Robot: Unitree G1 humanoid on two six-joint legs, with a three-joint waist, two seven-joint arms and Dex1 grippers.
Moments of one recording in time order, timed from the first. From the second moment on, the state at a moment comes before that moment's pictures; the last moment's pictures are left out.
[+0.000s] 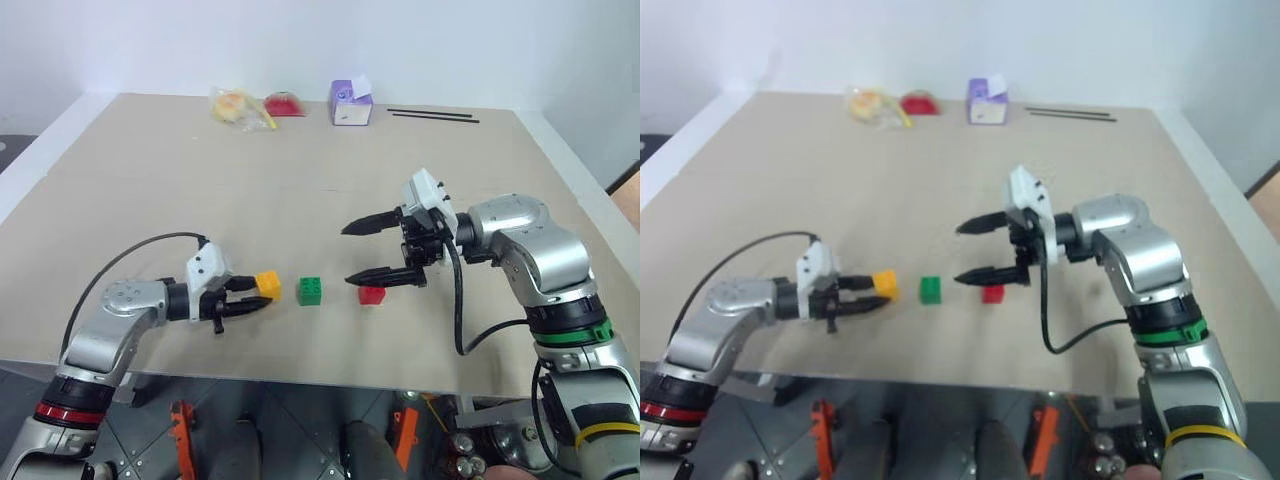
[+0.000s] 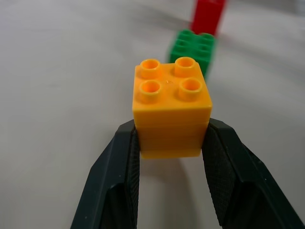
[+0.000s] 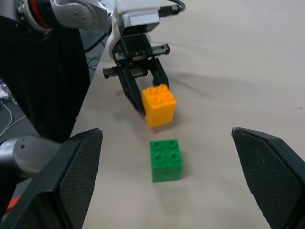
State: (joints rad) left arm -0.33 0.64 -0.10 -0.07 -0.36 0.34 -1.10; right arm -0.77 -0.69 0.16 -0.03 0.43 0.55 1.37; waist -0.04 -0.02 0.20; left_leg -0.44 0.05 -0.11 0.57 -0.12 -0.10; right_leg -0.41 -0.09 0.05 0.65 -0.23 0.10
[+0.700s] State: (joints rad) left arm -0.48 0.74 -0.11 0.28 -0.31 0.11 -1.35; right arm -0.72 -0.73 0.16 -0.12 0.45 0.60 1.33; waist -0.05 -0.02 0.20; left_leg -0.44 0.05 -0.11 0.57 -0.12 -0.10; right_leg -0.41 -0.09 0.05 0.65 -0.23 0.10
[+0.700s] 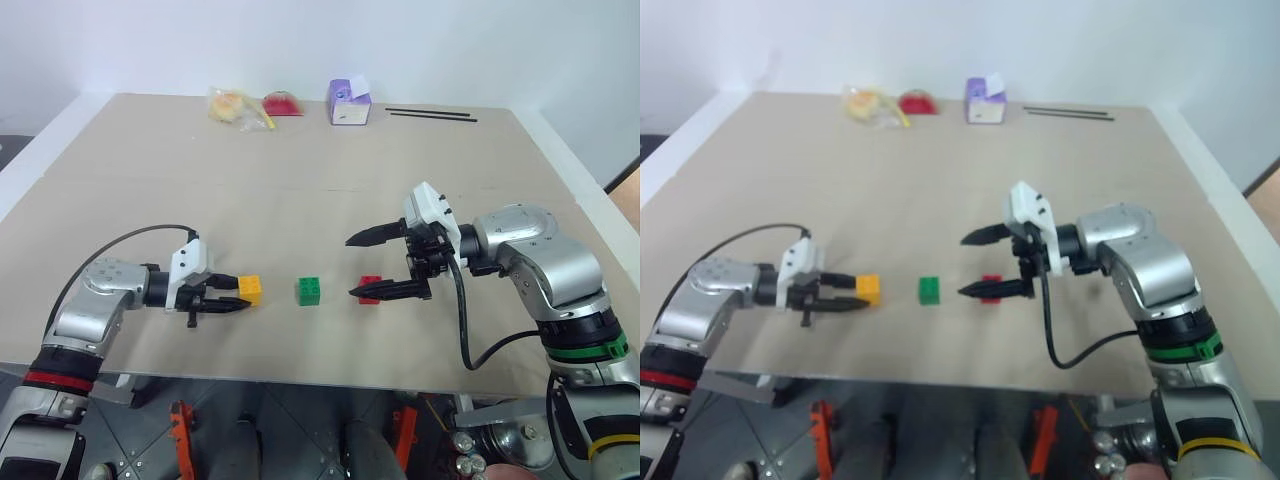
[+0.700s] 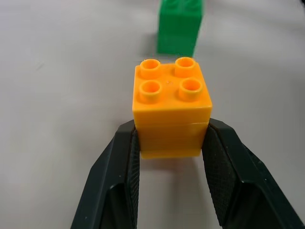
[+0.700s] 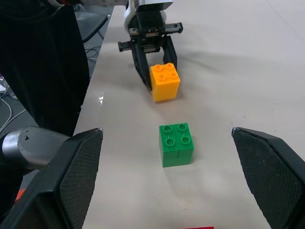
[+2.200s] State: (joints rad) left arm -0.60 0.68 -0.14 0.52 -0.22 -0.06 -1.54; right arm -0.72 -0.74 0.16 -0.11 0.45 0.59 1.33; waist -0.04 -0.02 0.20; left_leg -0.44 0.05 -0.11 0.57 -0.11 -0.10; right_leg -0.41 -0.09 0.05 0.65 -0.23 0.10
